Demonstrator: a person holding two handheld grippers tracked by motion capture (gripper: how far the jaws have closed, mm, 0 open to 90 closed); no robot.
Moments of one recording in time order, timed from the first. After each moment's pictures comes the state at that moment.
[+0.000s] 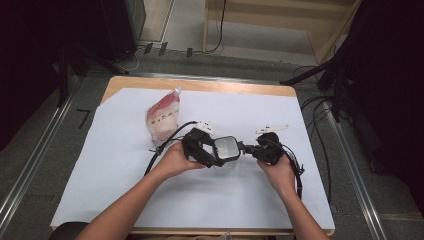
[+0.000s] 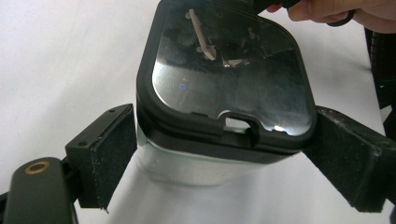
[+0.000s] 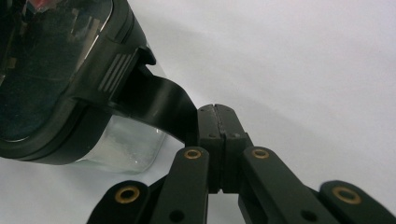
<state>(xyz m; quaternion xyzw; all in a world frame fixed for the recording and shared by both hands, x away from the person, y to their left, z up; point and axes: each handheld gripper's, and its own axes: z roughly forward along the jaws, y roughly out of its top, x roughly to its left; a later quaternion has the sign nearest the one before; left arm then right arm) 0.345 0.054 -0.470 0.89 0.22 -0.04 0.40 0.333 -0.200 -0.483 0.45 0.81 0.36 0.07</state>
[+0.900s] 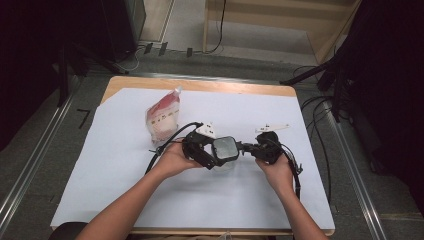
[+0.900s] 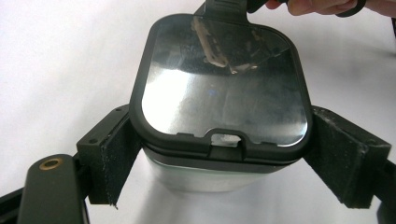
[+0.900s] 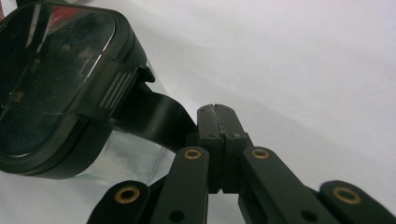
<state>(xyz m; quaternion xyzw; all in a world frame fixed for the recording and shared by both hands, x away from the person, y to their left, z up) 0.335 0.051 -0.460 0.90 0.19 0.02 0.39 0.333 -0.197 -0.481 0.45 0.81 0.37 0.07</state>
